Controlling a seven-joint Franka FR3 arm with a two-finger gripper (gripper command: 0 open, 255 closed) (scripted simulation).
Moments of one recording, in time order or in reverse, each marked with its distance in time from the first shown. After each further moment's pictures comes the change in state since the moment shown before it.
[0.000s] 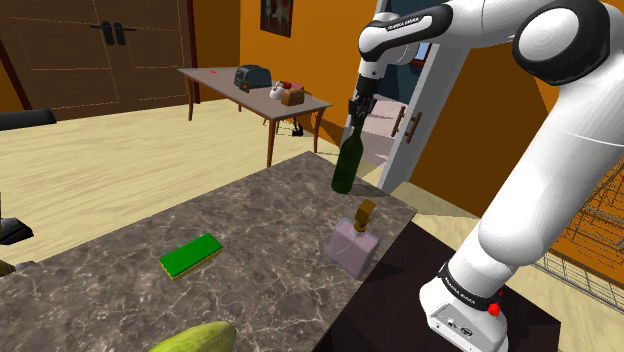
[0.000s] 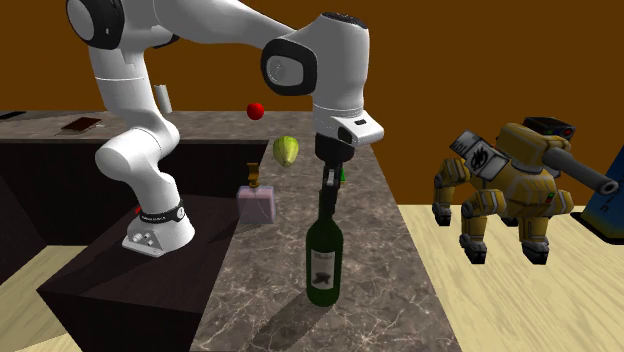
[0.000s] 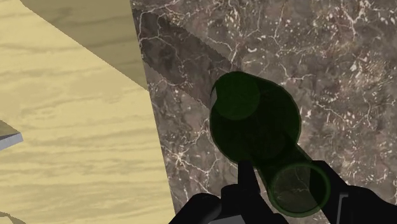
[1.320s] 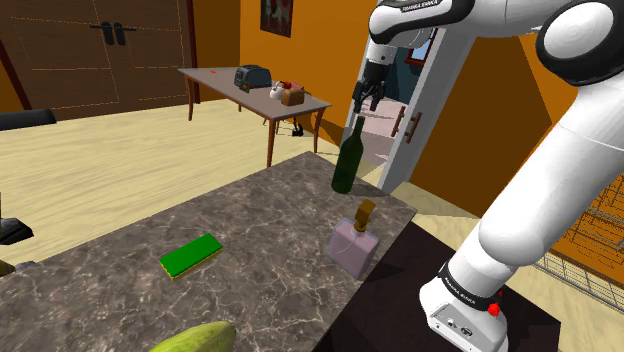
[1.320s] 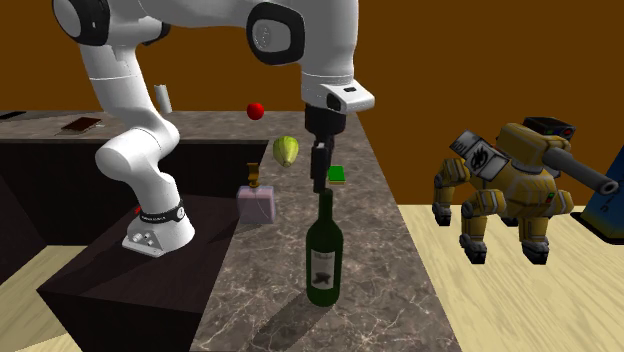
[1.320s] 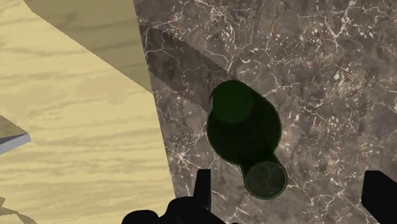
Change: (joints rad) arm 0.006 -0.087 0.005 0.022 -0.030 -0.101 0.026
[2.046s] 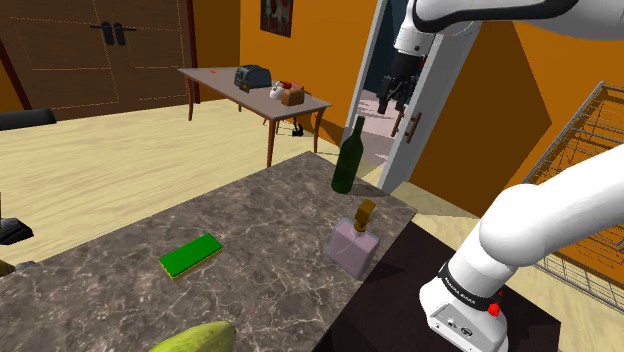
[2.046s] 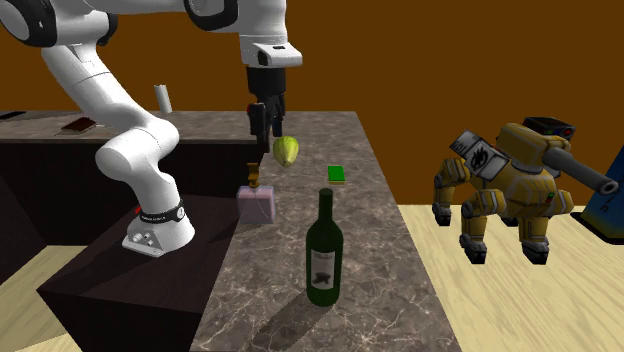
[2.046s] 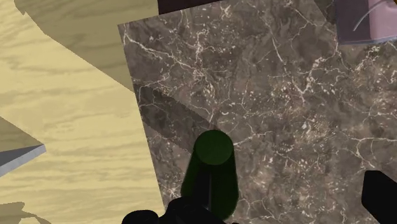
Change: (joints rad) arm 0.008 -0.440 0.101 -0.316 -0.101 -0.088 0.162
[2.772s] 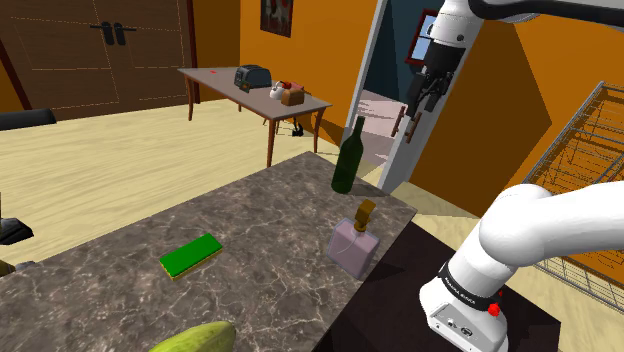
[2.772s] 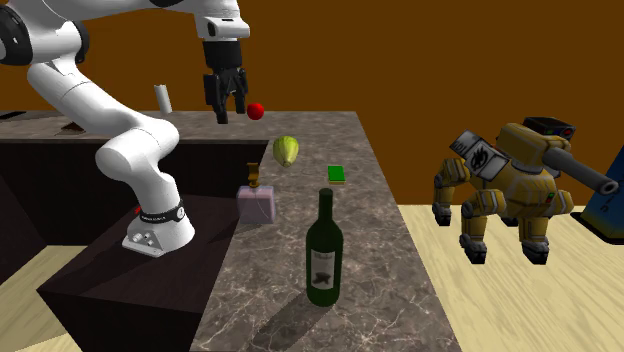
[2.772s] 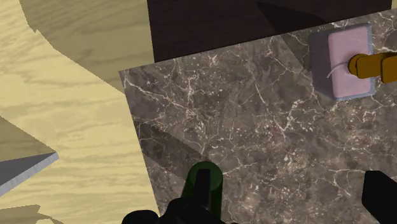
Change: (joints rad) arm -0.003 -0.341 0.106 -0.143 -0.001 -0.181 0.101
